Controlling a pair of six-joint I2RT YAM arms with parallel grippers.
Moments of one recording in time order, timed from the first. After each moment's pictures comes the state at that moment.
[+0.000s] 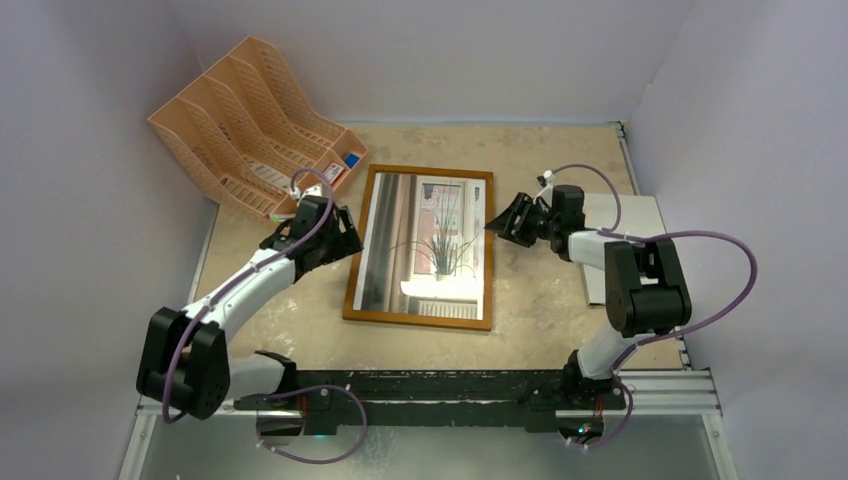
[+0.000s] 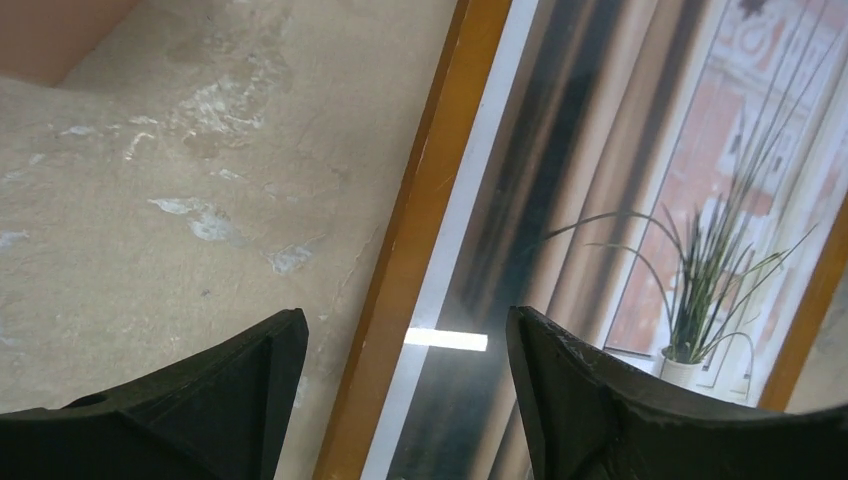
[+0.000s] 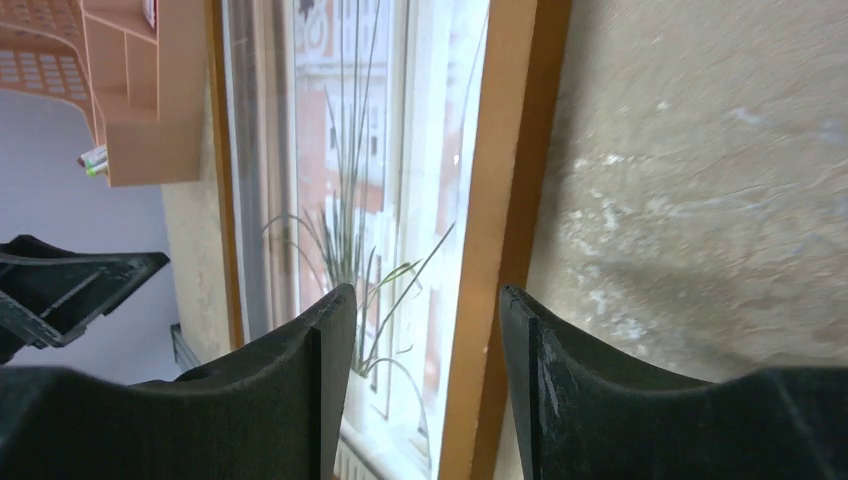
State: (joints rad) left arm -0.35 1.24 0.77 -0.35 -0.13 -0.66; right arm 0.09 1.66 0.75 0.22 -0.62 0.64
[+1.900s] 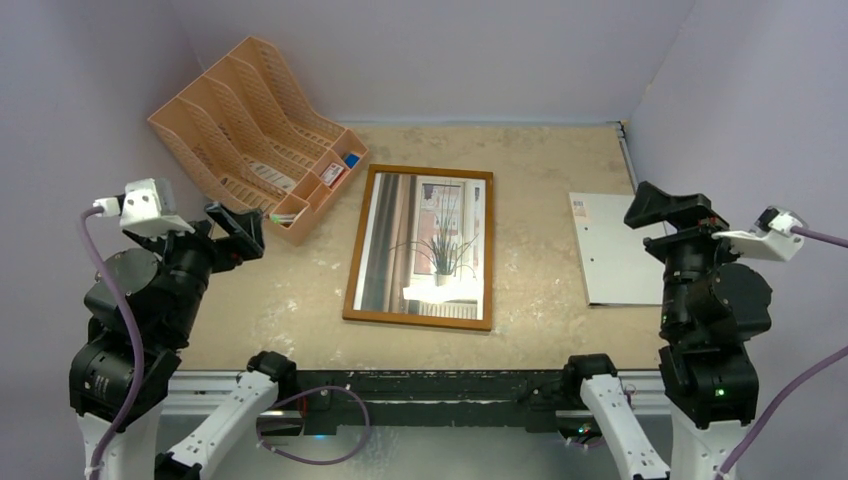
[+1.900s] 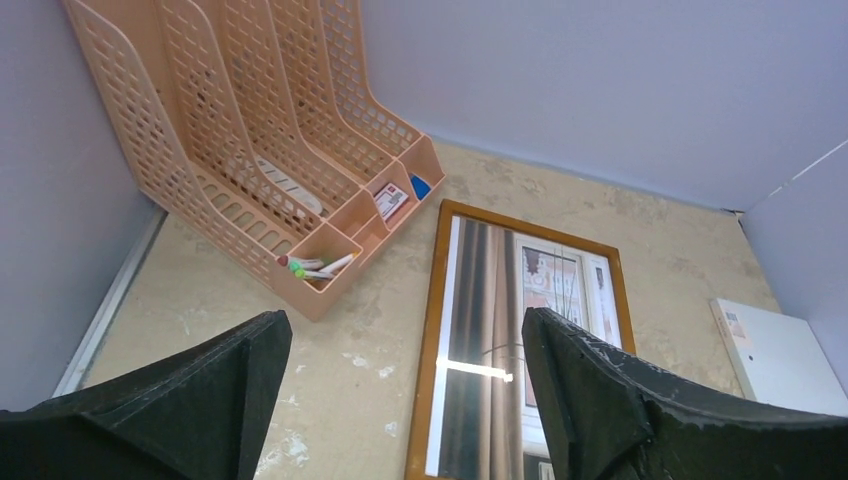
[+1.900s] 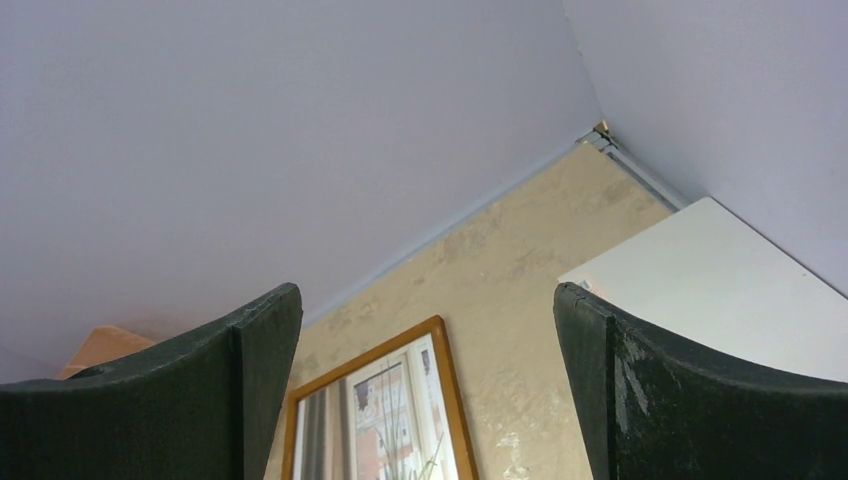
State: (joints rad) left arm -0.34 0.63 1.44 -0.94 -0.34 -0.33; right arm 0.06 0.55 1.29 -0.68 0.36 0.55
